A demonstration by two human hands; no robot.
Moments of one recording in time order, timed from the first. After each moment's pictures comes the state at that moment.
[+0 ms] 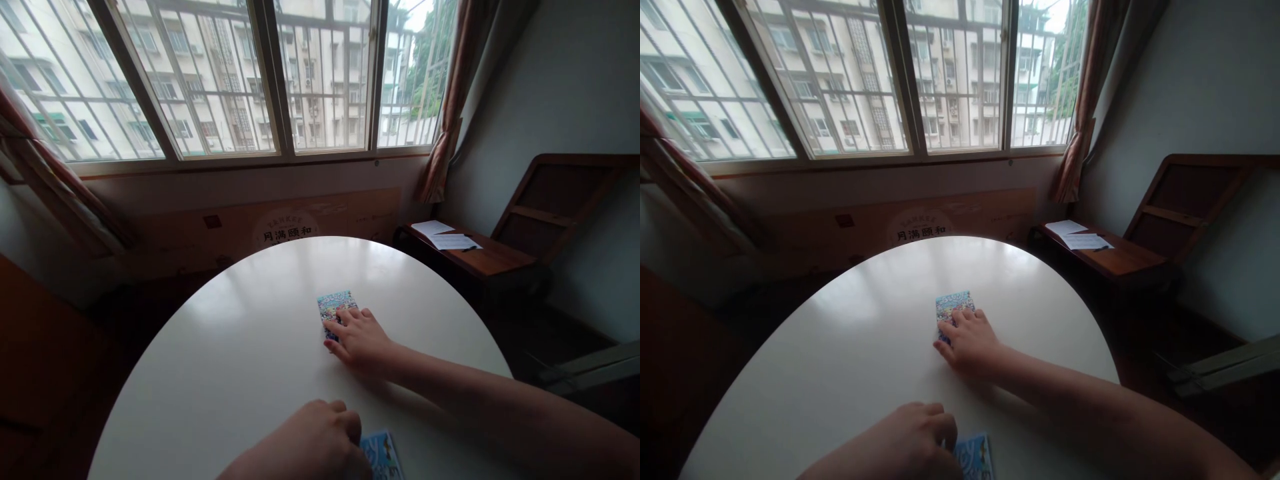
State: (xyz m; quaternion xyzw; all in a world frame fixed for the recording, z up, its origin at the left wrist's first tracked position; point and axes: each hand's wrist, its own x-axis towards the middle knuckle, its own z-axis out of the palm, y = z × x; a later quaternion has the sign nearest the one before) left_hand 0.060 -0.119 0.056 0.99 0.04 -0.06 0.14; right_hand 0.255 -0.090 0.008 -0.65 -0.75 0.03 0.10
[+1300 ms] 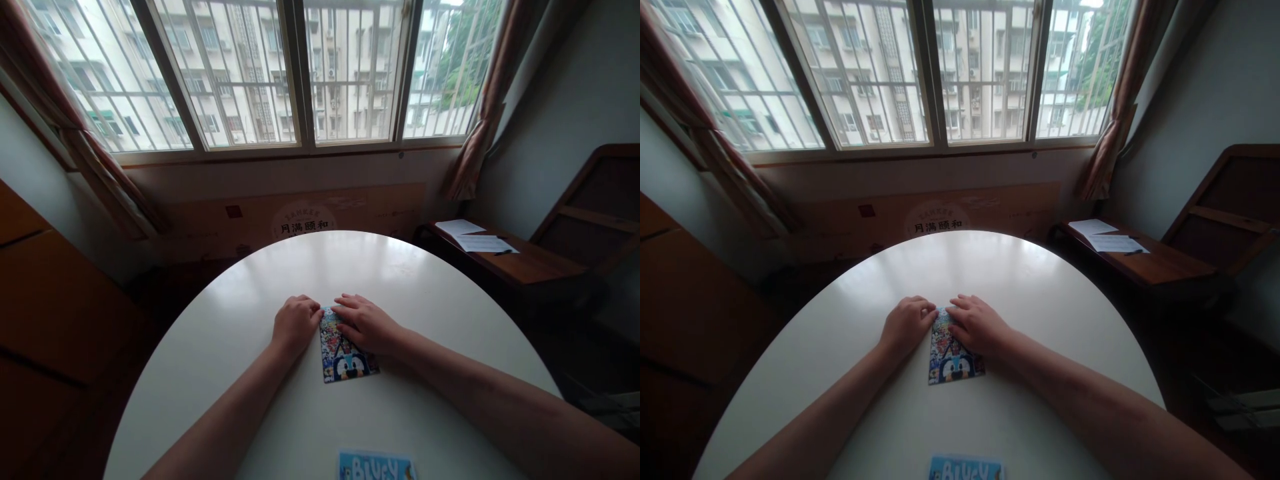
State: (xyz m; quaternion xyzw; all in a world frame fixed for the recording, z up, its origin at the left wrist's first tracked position) left_hand 0.076 0.031 0.002 0.86 0.47 0.19 0.05; right_hand 0.278 -0.038 -0.021 -0.51 -0.83 0.04 0.24
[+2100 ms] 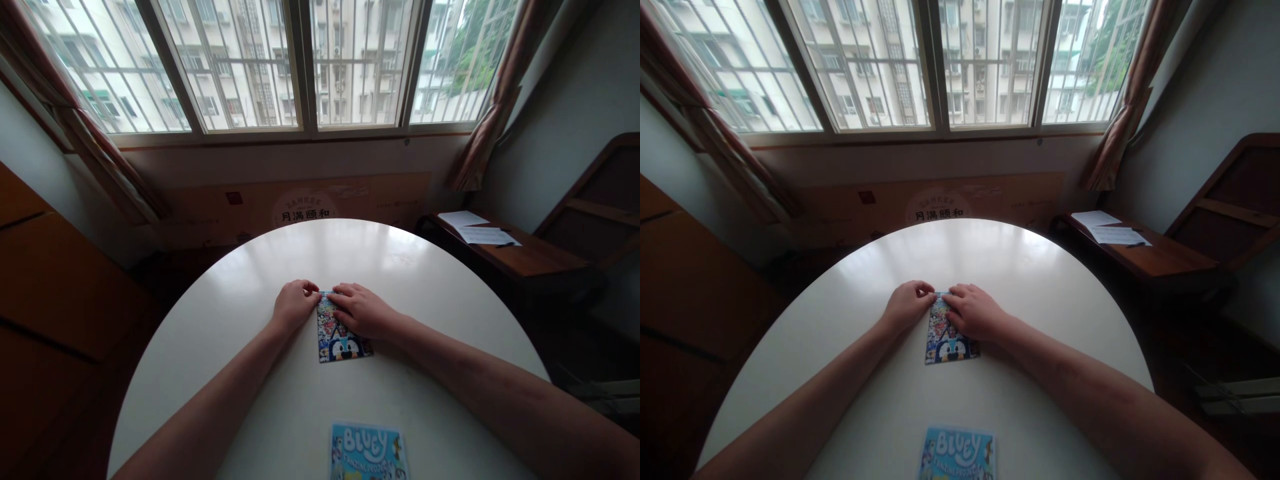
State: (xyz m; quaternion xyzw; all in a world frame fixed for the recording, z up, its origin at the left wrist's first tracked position) left_hand 0.081 0.045 -0.004 0.80 0.52 0.22 0.19; right_hand 0.275 -0.040 -0.011 -0.52 -0.84 0.04 0.16
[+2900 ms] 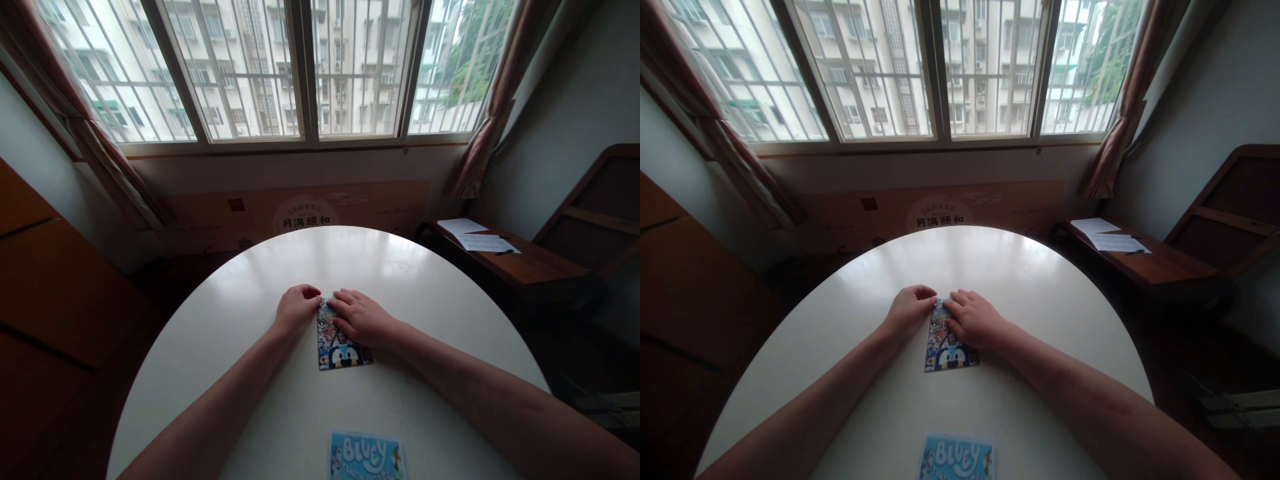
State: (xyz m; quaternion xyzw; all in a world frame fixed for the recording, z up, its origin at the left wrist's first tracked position) left_hand 0.083 0.051 -0.008 0.76 0.51 0.27 0.29; right_hand 0.274 -0.039 -0.016 -0.54 -0.83 0.05 0.14
